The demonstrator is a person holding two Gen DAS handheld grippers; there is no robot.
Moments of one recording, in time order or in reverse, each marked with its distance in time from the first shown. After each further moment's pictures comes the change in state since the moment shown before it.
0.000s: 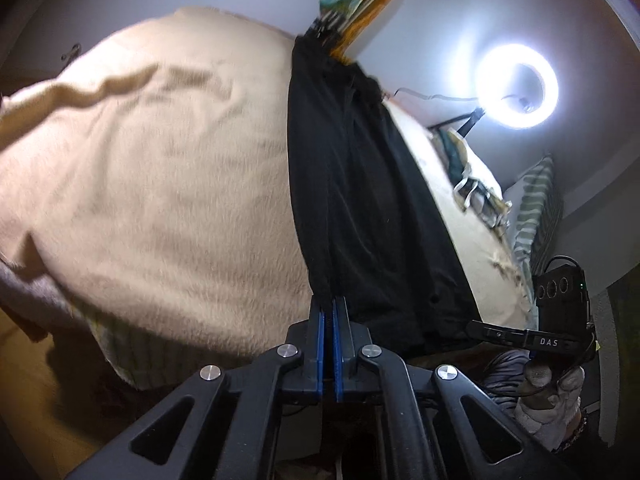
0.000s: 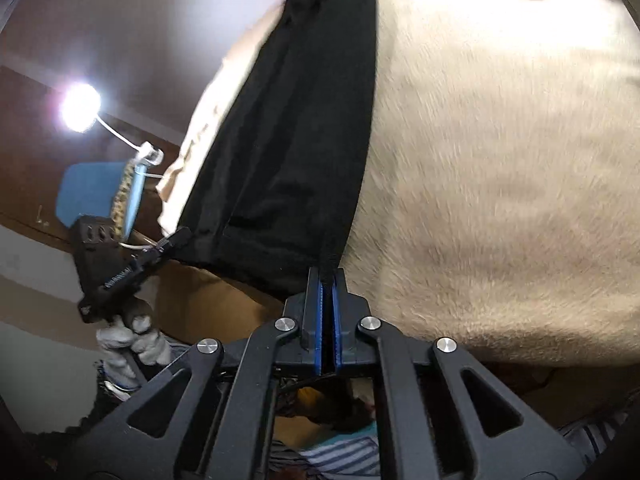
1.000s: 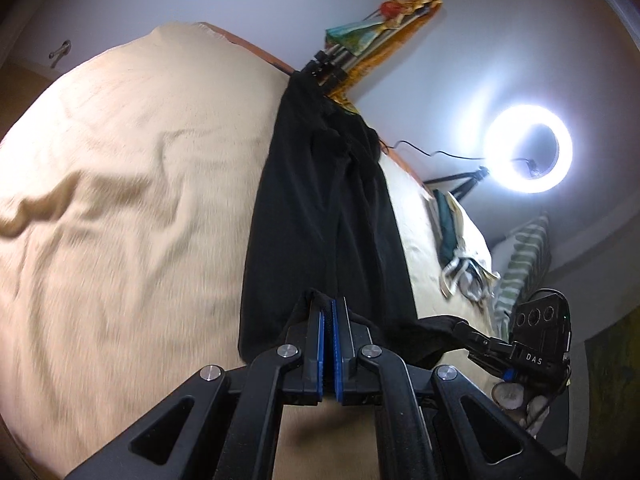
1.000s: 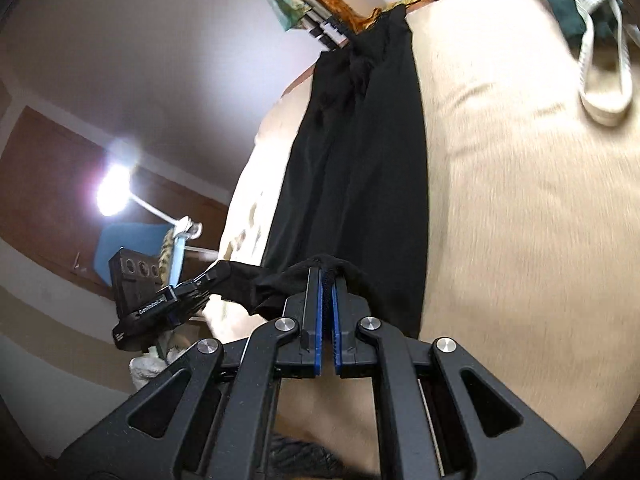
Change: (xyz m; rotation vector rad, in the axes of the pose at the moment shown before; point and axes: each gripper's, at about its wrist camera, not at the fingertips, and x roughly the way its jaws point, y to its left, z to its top) left arm 0.034 -0.004 0.124 -0.111 -0.062 -0.065; right arm -0.003 0.001 0.112 -0.002 -0.165 0.142
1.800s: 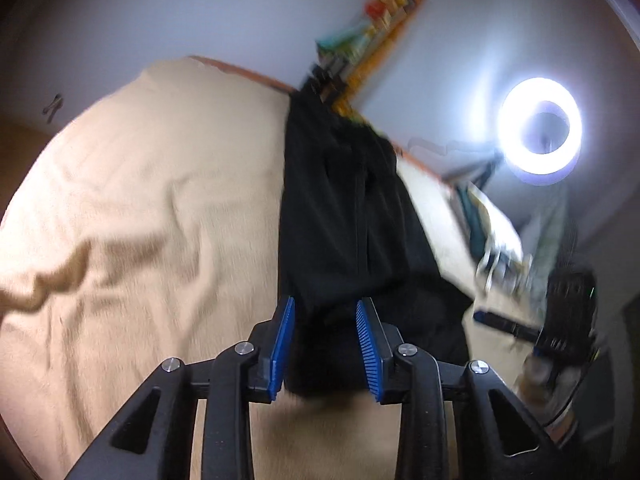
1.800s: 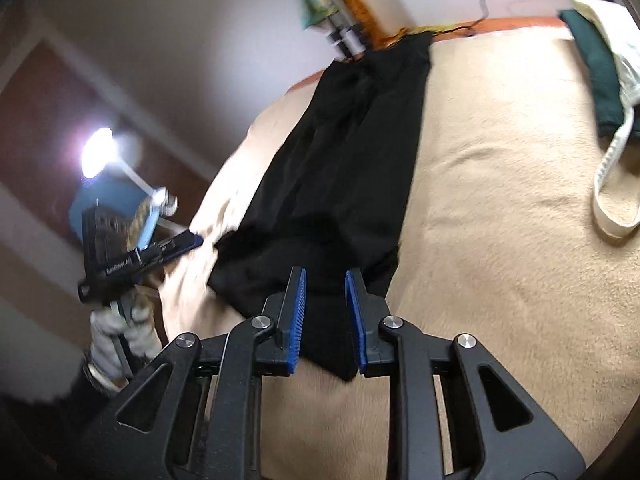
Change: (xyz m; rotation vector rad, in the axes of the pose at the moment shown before) left arm 0.007 -0.001 0.000 0.175 -0.014 0.113; right arm 0.005 0.001 0.004 -0.284 0.060 -0.071
